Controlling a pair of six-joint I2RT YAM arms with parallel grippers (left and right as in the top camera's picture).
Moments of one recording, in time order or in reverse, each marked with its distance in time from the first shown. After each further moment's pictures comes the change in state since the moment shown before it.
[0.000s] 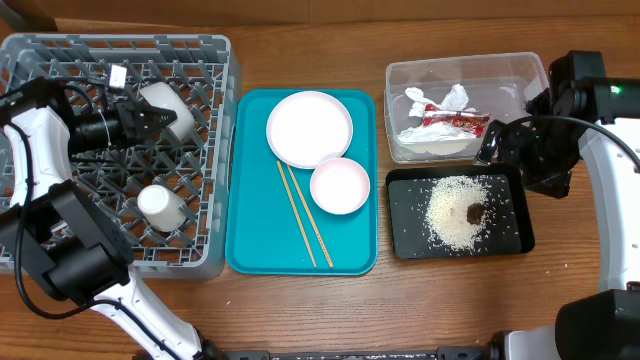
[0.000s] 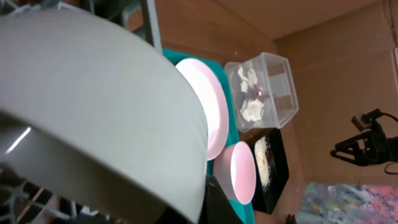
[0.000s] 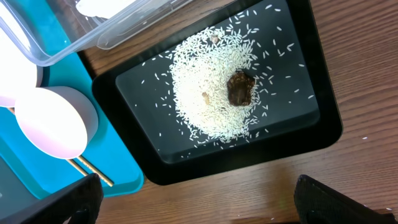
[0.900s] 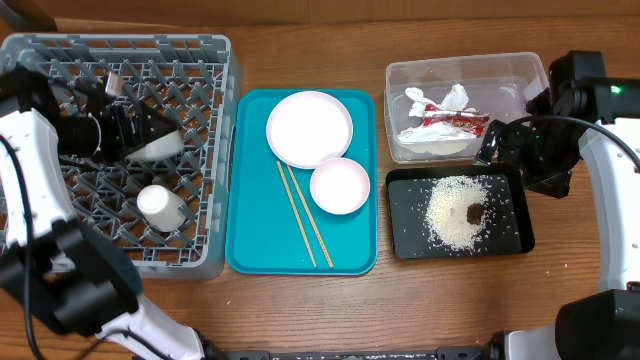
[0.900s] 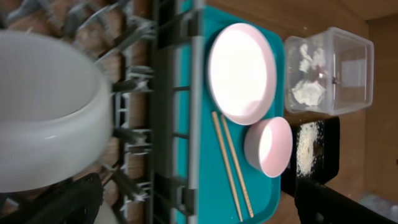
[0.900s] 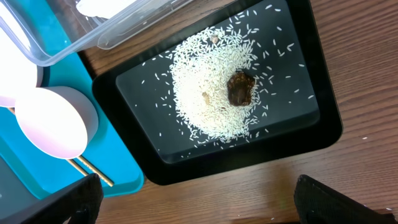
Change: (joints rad) left arm -0.028 -0.230 0.000 -0.105 -0.368 -0.168; right arm 0.000 0.000 0.001 0.000 0.000 0.000
